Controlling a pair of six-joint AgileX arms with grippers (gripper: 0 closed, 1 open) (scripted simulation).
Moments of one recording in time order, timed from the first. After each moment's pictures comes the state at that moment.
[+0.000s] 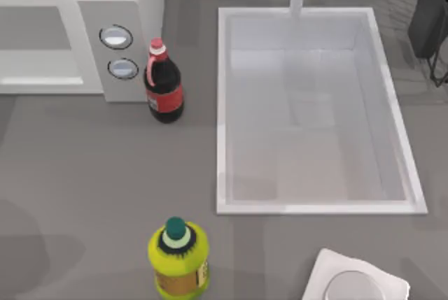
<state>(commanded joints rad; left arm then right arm) 0.87 1.47 1.30 -0.65 0.55 0.76 0.00 0.00 0.00 0.00 0.00 0.00</state>
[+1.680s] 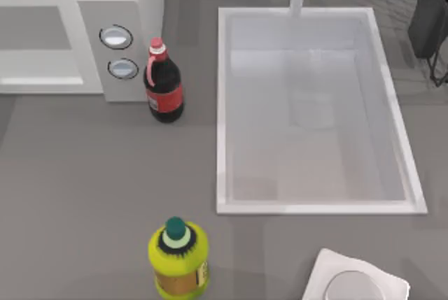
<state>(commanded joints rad) 1.05 1.88 1.13 -0.39 0.67 0.93 0.00 0.00 0.00 0.00 0.00 0.00</state>
